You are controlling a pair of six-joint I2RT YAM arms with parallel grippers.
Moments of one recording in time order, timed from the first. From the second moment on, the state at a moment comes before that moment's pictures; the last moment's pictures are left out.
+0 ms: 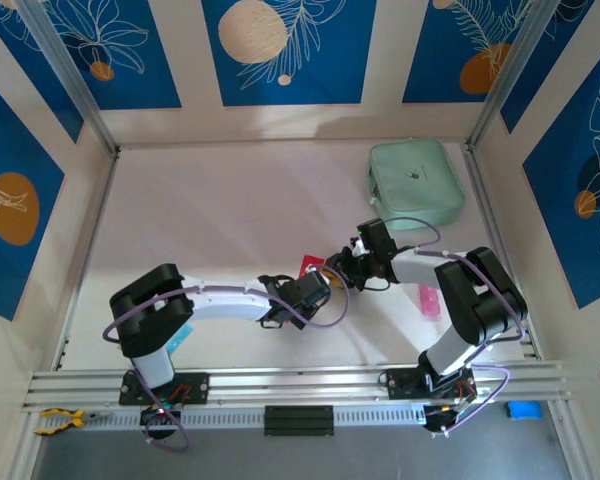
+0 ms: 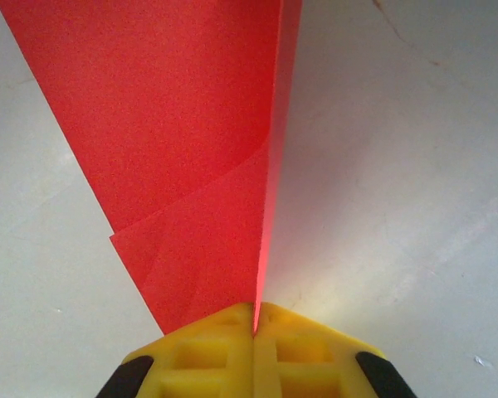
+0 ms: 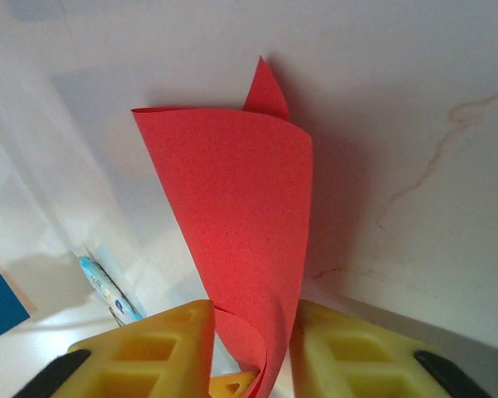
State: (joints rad) left arm -1.12 1.74 0.96 -0.40 -0.25 -0.34; right arm 0.42 1.61 0.66 -0.04 -0.60 1.07
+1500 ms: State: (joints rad) left arm -1.12 1.74 0.96 -0.40 -0.29 -0.33; right arm 0.41 1.57 0.63 0.02 -0.63 1.13
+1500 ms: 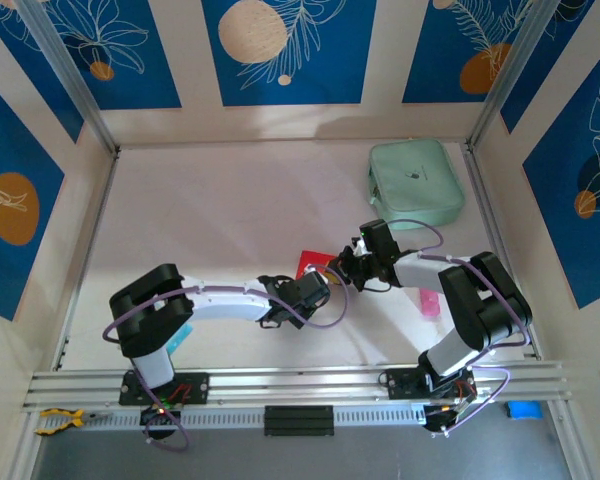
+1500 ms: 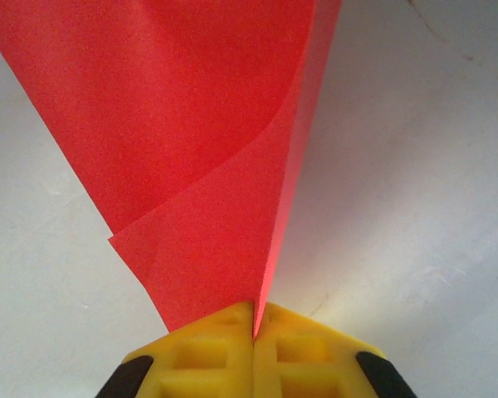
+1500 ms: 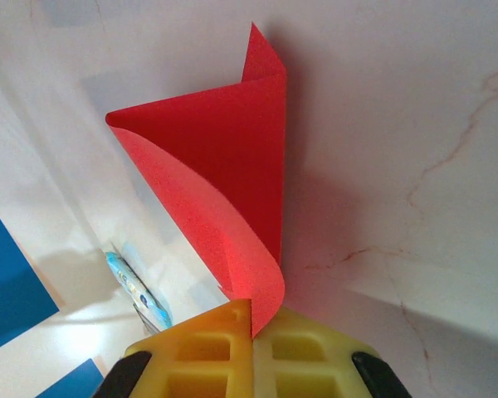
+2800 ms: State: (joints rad) left arm -0.88 1.65 0.74 -0.05 0.35 -0.36; right arm 0.30 1.27 0.52 -0.10 -0.56 1.06
